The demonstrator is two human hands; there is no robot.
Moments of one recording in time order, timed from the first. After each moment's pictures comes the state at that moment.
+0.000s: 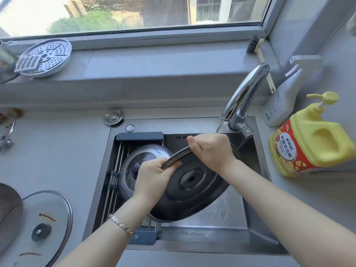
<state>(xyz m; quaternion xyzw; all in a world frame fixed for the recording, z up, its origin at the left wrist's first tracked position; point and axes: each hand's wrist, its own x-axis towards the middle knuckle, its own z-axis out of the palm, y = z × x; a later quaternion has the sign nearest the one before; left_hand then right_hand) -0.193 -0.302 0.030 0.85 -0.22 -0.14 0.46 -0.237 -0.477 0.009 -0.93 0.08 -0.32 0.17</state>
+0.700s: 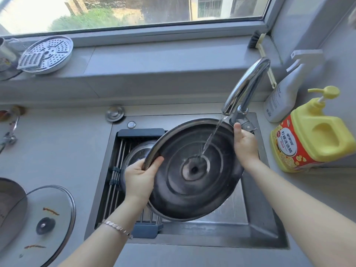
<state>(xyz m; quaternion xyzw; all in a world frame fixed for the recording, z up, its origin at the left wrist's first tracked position) -0.197 -0.282 0.019 0.81 -0.05 -0.13 0.58 -0.281 -0.520 -0.017 -0.79 0.40 -0.21 0.41</state>
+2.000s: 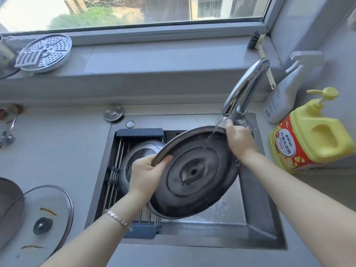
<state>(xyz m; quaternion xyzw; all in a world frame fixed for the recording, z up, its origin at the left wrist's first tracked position) -0.192 -0.293 0.022 0.83 -0.17 -0.13 0.51 -0.266 -0.525 0.000 -0.85 0.35 -0.11 0.39</state>
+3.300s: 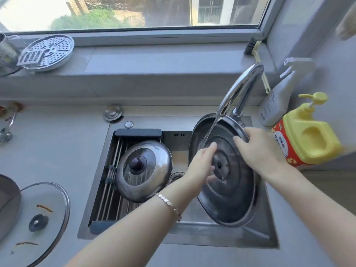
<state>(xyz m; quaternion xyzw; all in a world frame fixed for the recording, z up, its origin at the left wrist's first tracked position) -0.250 -0.391 0.044 0.65 0.02 -0.52 0.54 -0.315 -0.505 0.083 -0.89 0.37 -0.07 0.27</state>
